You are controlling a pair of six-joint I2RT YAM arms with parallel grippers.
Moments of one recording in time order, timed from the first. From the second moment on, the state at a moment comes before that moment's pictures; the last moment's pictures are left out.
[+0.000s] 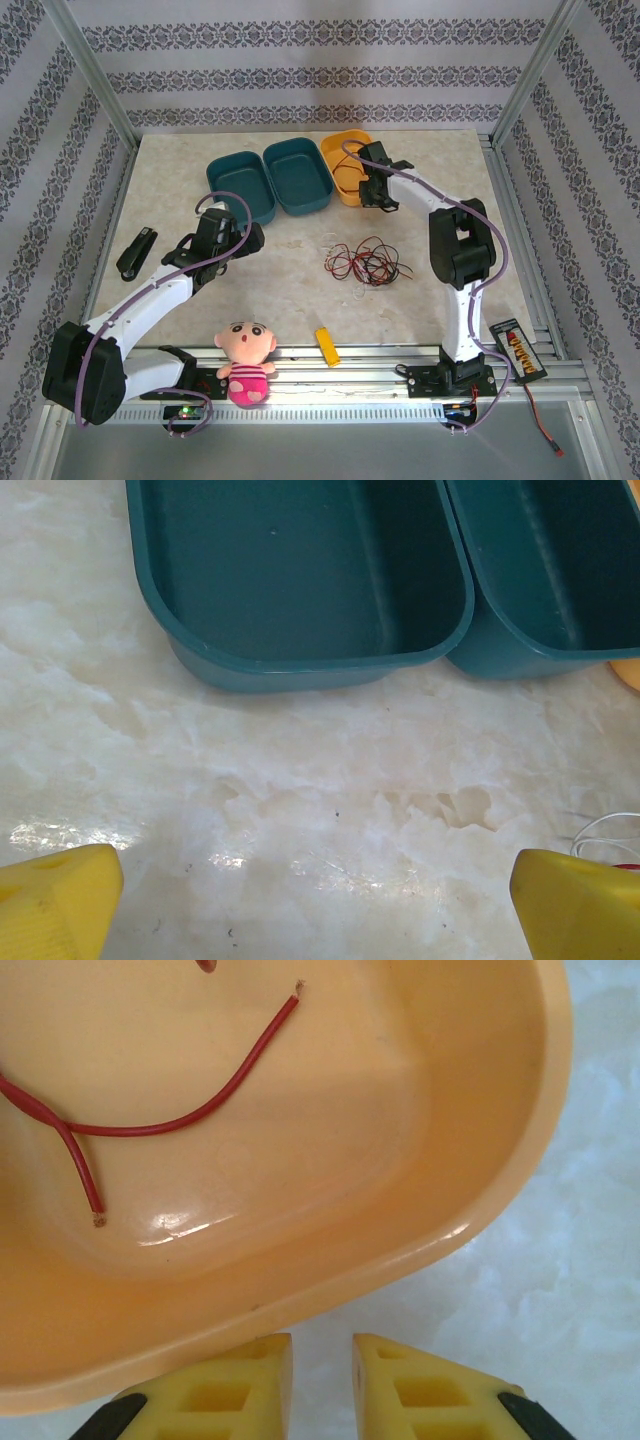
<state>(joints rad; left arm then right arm) -0.35 1.18 0.71 -0.30 -0.16 -0.61 0.33 2.09 1.63 -0.67 0.18 0.36</state>
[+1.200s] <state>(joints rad) -0.35 1.14 0.69 -0.23 -0.08 -0.62 0.58 1.68 1.32 -0.74 0.17 0.43</state>
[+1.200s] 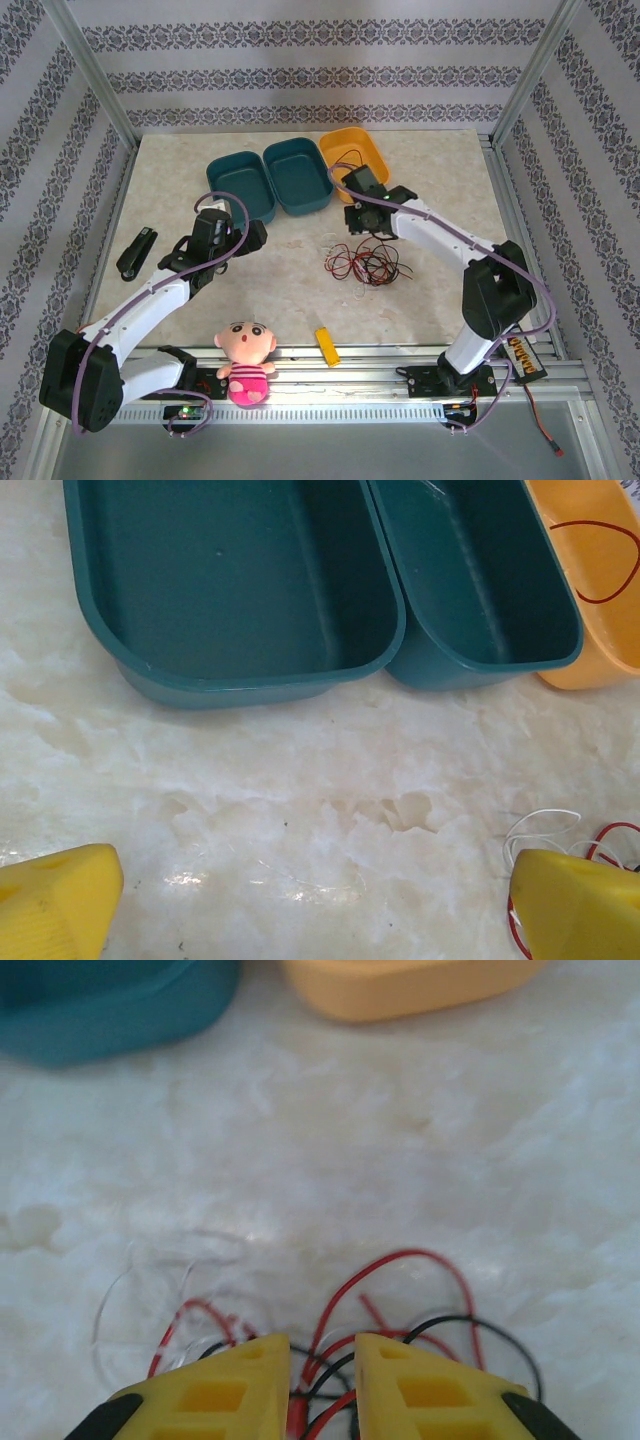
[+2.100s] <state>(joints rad) -0.35 1.14 0.67 -0.23 -0.08 -0.63 0.64 1.85 1.32 -0.79 0.08 0.44</state>
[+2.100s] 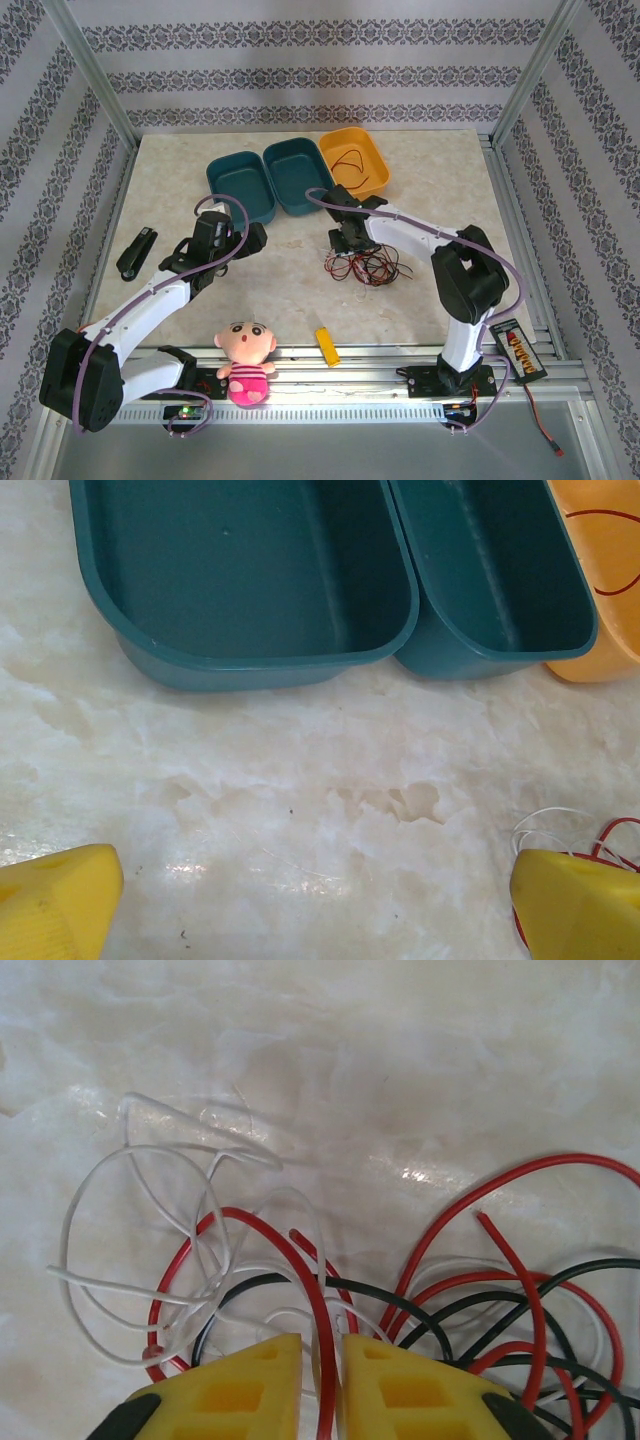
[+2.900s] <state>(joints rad) -0.35 1.17 0.66 -0.20 -0.03 -0.64 0.69 1.56 1.38 -0.81 0.09 0.44</state>
